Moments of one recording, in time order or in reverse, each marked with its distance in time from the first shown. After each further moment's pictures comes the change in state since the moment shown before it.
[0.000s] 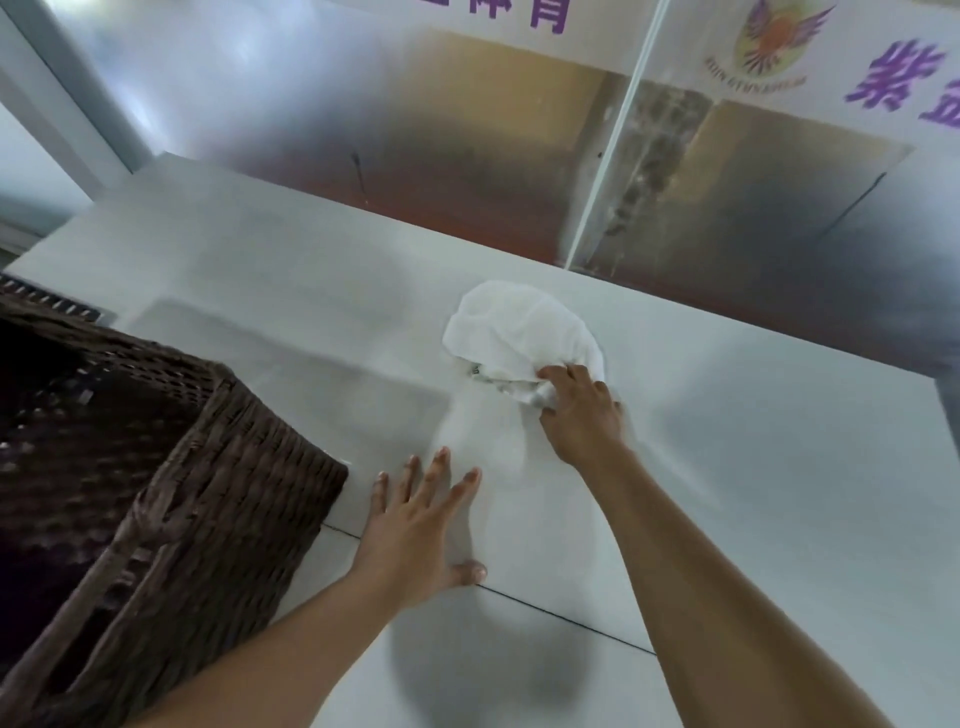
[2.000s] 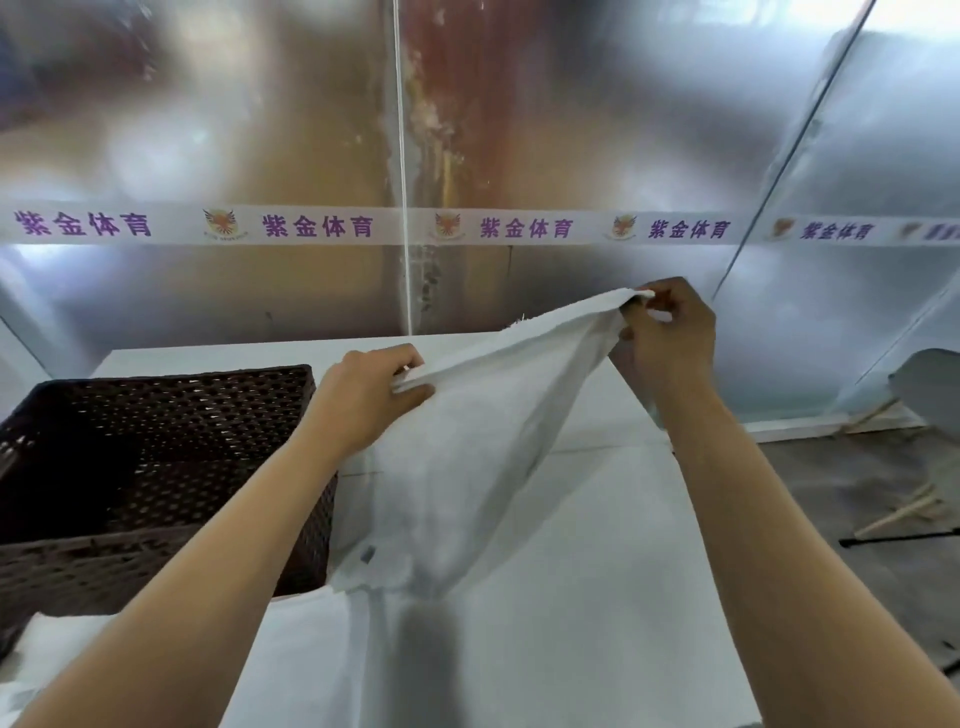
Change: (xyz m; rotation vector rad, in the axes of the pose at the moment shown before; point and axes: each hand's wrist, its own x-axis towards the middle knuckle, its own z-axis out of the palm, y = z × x) left_hand -0.379 0.040 -0.233 -0.242 0.600 0.631; right_hand -0.543 -0.096 -0.288 0.910 1.081 0.258
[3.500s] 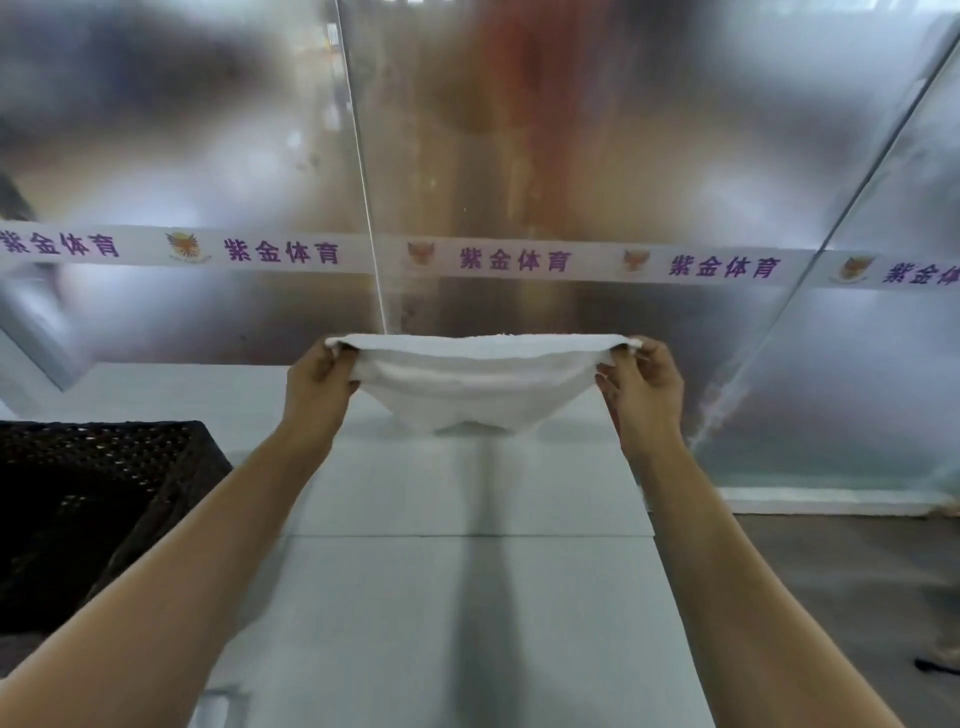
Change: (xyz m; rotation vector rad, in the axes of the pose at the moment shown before) left_hand 0.187 0.053 0.123 -0.865 0.493 -0.523; right_hand 0.220 0.144 -0.004 0.458 -0.186 0.253
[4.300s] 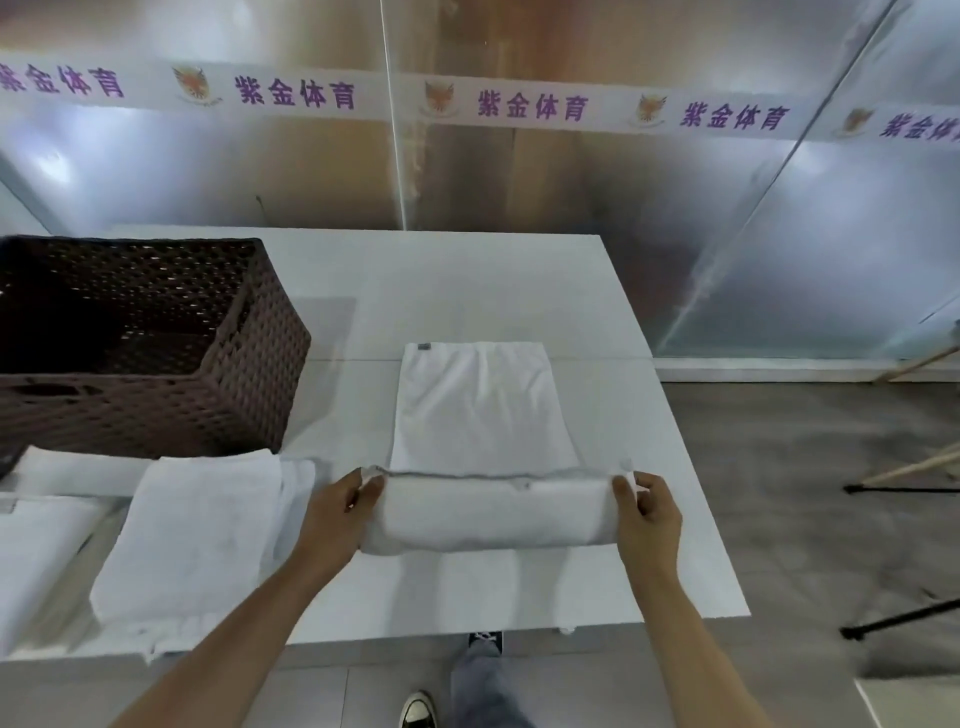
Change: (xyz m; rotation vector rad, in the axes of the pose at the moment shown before) left_hand -0.314 -0.161 -0.191 0.550 -0.313 -0.389; right_hand -0.367 0.149 -0.152 -0.532 0.127 0.257
